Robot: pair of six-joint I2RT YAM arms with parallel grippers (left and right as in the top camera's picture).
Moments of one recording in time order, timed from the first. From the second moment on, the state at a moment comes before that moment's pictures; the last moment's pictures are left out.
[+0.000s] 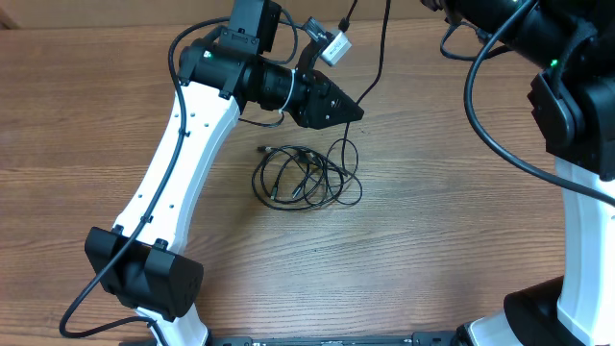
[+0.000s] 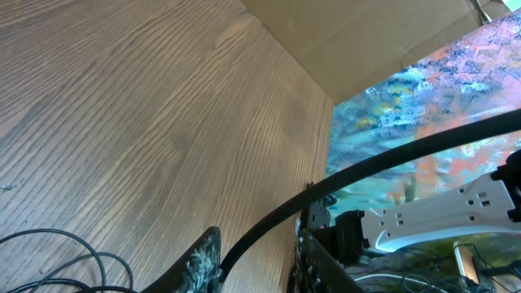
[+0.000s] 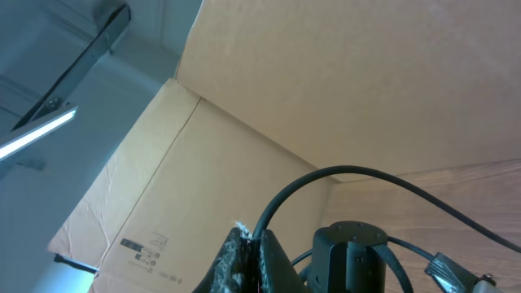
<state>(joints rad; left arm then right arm) -0.35 1.87 1.95 -1.10 1.05 0.17 0.31 1.69 2.46 -0.79 -0.50 0.98</state>
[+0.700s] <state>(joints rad) -0.35 1.87 1.95 -1.10 1.09 0.17 0.31 1.69 2.46 -0.80 -0.51 0.98</state>
